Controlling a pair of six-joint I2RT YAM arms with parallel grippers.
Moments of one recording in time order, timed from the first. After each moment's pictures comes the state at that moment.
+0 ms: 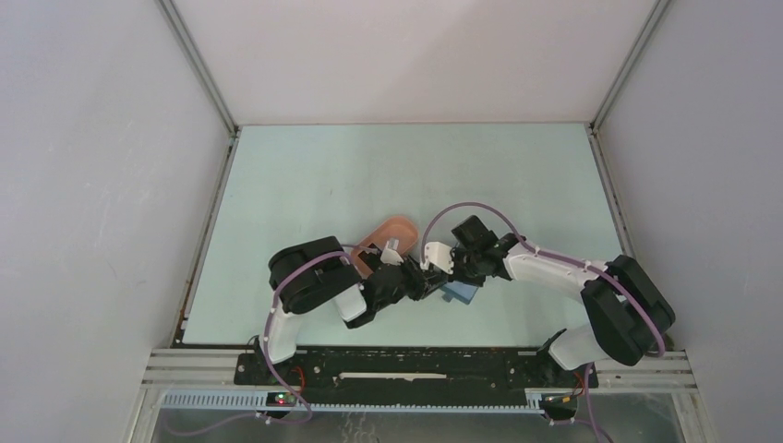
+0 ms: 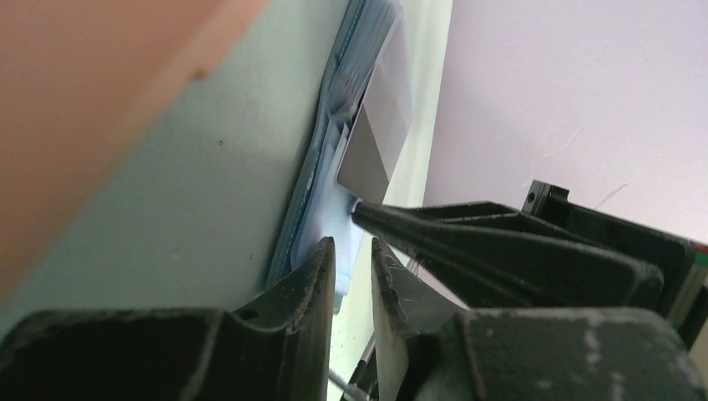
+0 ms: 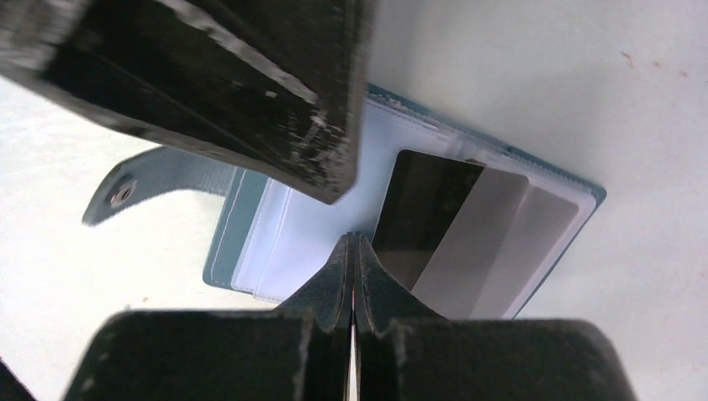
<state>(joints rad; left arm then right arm) -0.99 2.03 0.50 1.23 -0.07 -1.51 0.67 1.45 0.75 -0.43 -0.18 -0.77</state>
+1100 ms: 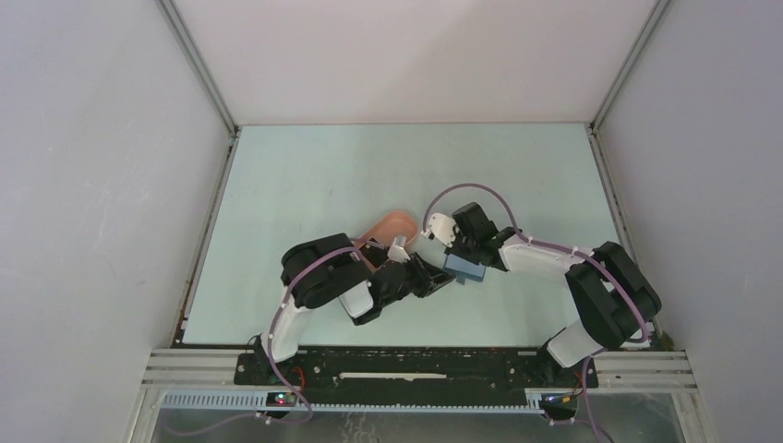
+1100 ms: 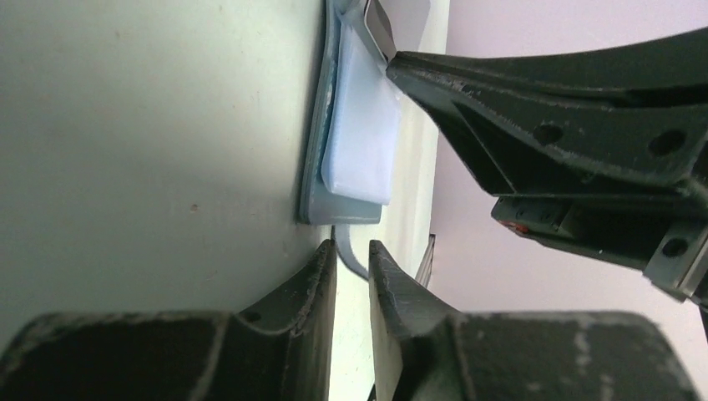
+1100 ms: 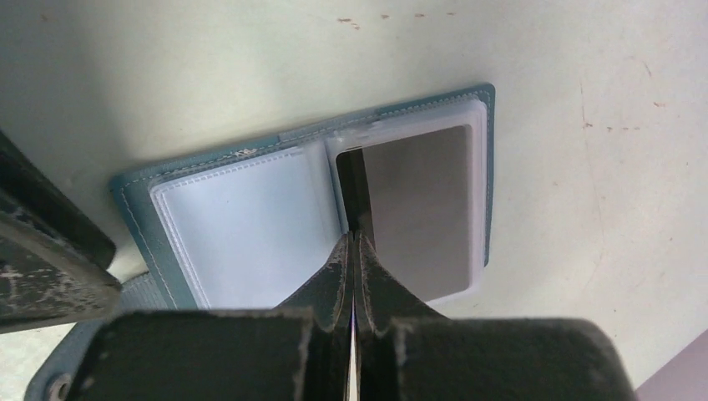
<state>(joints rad) -0.98 2.12 0.57 1.28 -0.02 -1.45 0.61 1.54 0.78 -0.19 0.09 -0.63</state>
